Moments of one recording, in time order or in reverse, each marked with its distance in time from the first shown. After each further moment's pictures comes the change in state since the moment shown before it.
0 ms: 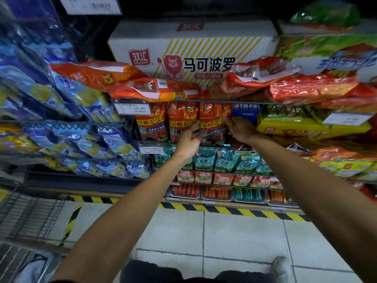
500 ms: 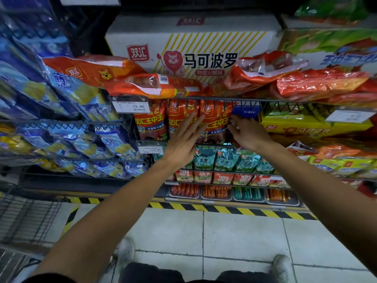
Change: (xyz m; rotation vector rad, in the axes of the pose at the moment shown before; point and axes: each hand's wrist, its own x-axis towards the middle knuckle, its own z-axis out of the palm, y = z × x) left_hand 0.001 -0.047 -0.034 0.968 0.048 0.824; right_hand -0.038 -0.002 -0.009 -0.355 0.119 -0.118
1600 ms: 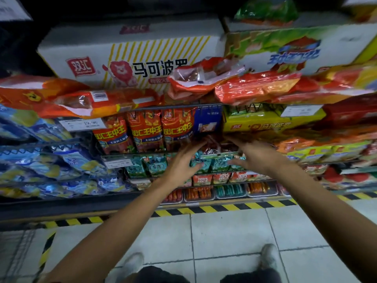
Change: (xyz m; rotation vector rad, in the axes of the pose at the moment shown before) left_hand 0.035 0.085 0.044 -0.615 -0.199 -0.218; right_hand -0.087 0.083 -0.033 -0.201 -0.168 -0.078
